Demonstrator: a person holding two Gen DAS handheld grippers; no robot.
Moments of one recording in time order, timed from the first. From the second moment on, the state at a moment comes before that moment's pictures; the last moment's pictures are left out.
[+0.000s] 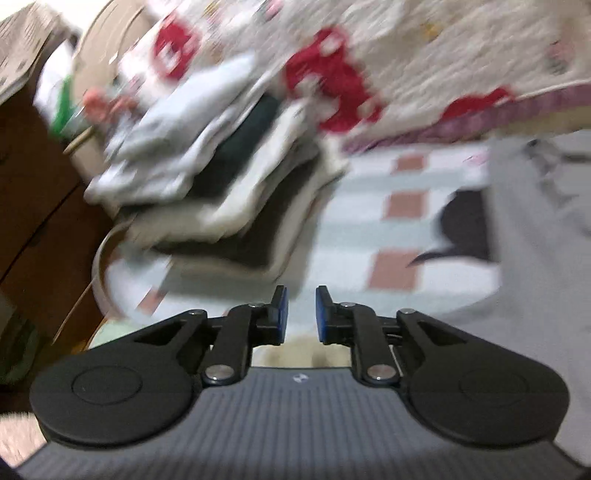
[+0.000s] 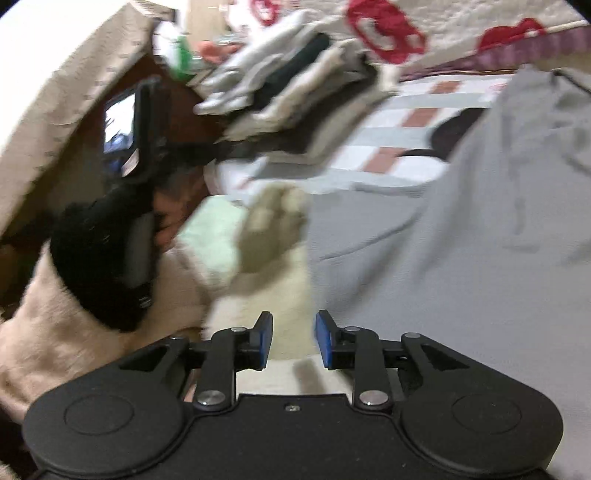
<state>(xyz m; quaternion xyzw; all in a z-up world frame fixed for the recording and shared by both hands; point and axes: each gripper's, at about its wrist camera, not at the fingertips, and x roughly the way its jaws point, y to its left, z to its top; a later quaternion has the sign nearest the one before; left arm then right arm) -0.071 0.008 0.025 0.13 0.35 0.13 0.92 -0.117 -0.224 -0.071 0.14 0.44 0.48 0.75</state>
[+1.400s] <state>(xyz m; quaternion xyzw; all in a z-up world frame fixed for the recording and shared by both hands) -0.076 -0.270 -0.094 0.12 0.57 -0.41 0.70 -0.141 -0.621 -0.118 -0.07 0.33 -0.26 0.90</state>
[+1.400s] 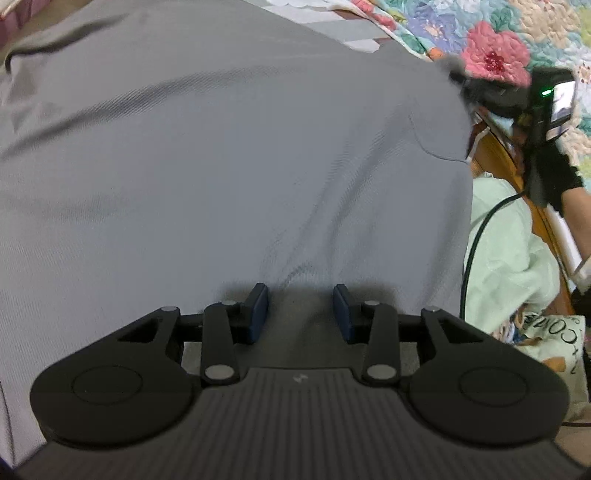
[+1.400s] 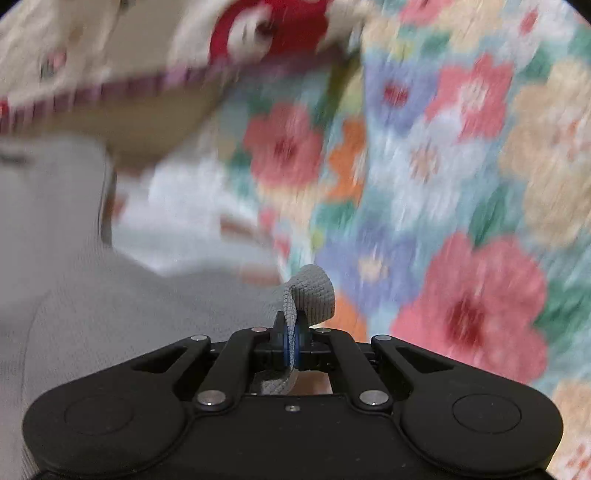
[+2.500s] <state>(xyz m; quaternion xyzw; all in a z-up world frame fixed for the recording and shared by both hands) 0.262 -0.068 -0.111 0.01 0.44 -0.17 0.88 0.189 -0.503 -0.062 -0.14 0.37 0.03 0.92</state>
